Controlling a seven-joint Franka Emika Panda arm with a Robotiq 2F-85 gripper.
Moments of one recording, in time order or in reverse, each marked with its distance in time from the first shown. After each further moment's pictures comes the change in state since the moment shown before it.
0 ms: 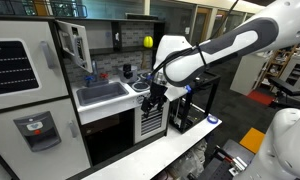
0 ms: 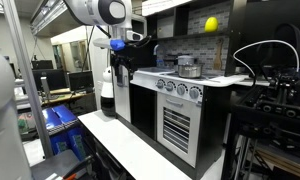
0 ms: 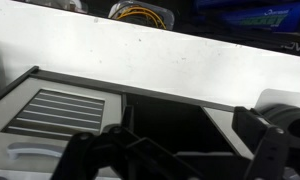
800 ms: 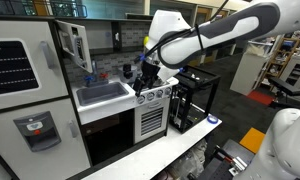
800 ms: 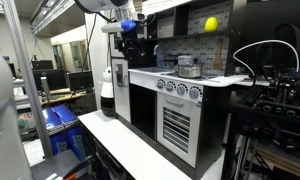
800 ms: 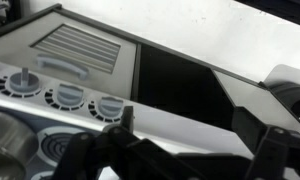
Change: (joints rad) arm -0.014 0.028 -0.001 0.193 -0.191 -0.025 -0.008
